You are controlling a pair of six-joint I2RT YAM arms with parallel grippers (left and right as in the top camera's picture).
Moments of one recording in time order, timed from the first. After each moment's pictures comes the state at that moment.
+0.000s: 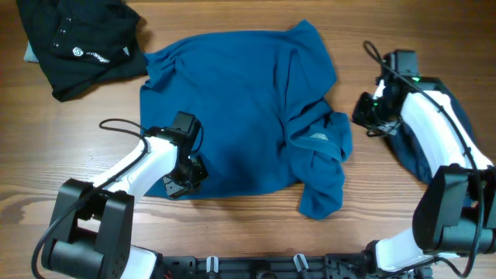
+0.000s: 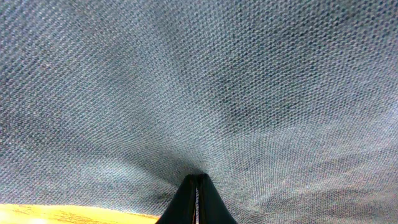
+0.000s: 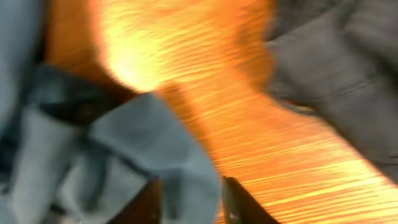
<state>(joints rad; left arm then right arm) -0.31 1.63 0.79 -0.85 0.16 -0.72 -0.10 1.73 1.19 -0.88 -0.09 0.37</state>
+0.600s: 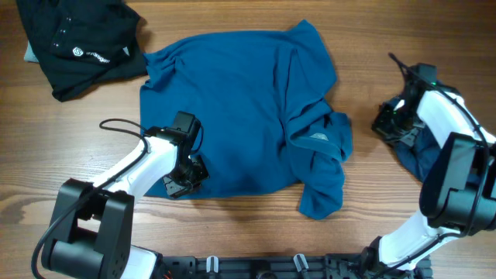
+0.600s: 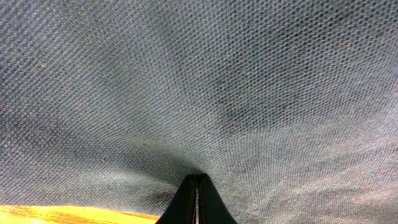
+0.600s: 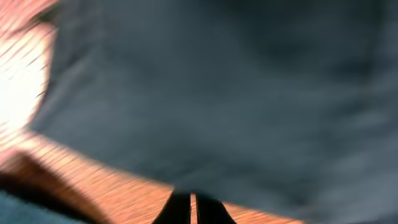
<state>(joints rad) -0.31 1.63 0.79 -0.84 0.16 -0.72 -0.25 1.88 1.18 -0.83 -0.02 0.36</state>
